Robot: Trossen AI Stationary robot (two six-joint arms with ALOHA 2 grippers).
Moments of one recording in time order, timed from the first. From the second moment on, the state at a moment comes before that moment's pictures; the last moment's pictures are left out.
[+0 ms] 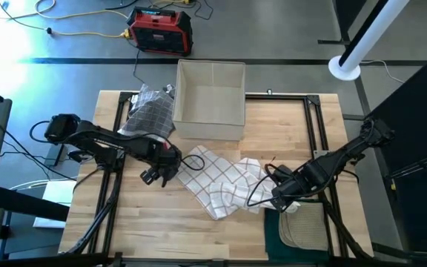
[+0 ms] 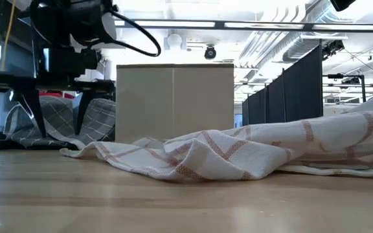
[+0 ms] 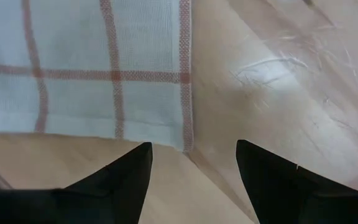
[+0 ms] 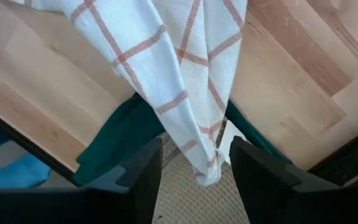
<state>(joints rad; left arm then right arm) -0.09 1.41 0.75 -0.73 -0.05 0.73 0.55 1.42 1.22 -1.25 -0.03 1.39</state>
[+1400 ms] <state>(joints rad) -0.04 1.18 0.88 -1.00 -0.04 -0.20 0.35 1.49 1.21 -0.65 0.27 0.60</state>
